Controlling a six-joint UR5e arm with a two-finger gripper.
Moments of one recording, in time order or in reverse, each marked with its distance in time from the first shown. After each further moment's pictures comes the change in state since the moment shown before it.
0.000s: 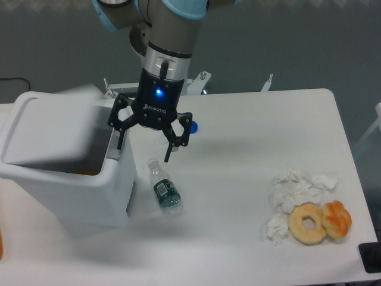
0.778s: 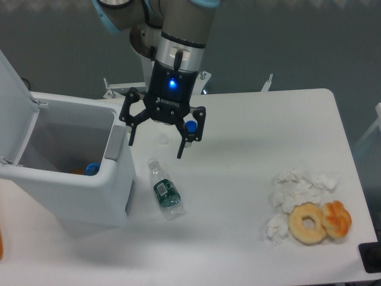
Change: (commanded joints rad) arm 0.055 0.011 0.043 0.003 0.026 0.149
